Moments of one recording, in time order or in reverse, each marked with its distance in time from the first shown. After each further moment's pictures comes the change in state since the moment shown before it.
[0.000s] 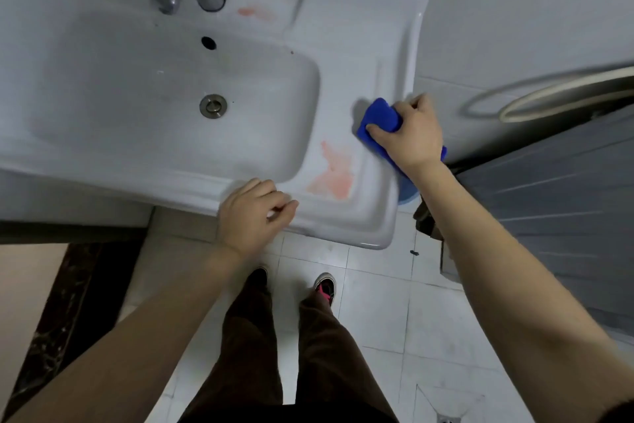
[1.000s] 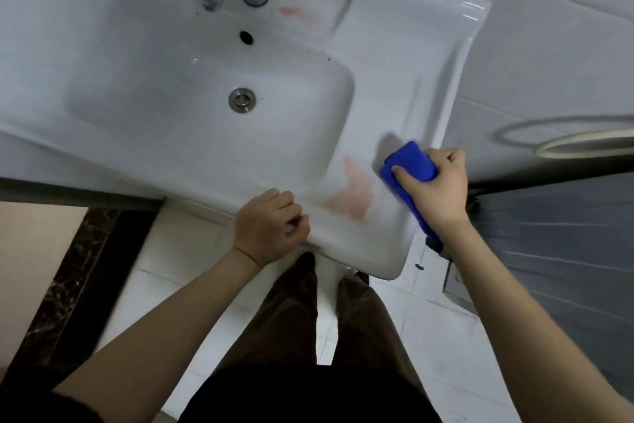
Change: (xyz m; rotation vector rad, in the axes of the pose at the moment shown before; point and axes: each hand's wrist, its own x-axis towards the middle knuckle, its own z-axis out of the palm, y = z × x) left_hand 0.006 -0.007 0.012 0.101 0.109 0.099; right_hand -0.016 0.024 0.013 0.262 -0.050 0.038
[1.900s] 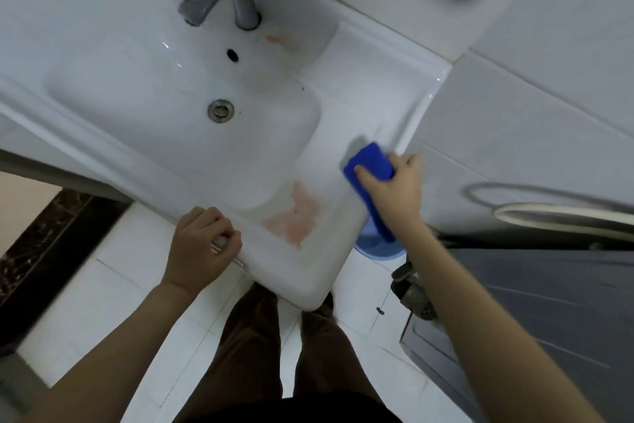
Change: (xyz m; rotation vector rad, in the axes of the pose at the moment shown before) left_hand -0.013 0.042 0.003 -0.048 0.106 -0.370; right_hand 0.077 0.007 -0.020 0.044 -0.123 -0.117
